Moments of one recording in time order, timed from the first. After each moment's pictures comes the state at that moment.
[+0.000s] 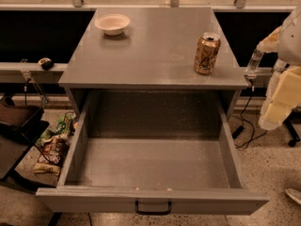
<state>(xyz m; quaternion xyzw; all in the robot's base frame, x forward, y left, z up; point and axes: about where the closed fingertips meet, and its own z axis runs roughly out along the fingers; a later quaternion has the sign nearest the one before) 0.438 -0.217 0.976 -0.60 0.78 -0.03 0.16</state>
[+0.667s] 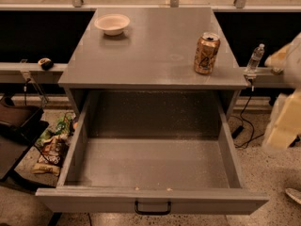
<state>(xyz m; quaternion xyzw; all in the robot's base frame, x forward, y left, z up) 0.408 -0.218 0.964 -0.59 0.79 -0.05 0.16</state>
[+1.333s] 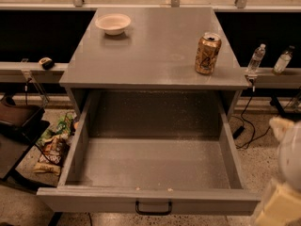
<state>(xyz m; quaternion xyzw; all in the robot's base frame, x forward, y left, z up) 0.319 -0.217 0.889 -0.54 0.82 -0.10 0.16</state>
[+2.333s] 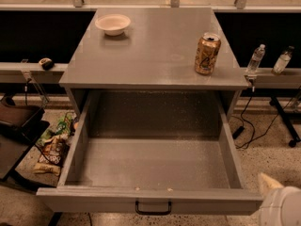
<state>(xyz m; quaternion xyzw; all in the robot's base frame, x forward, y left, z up) 0.268 -0.215 0.773 -0.51 0.84 -0.06 0.14</state>
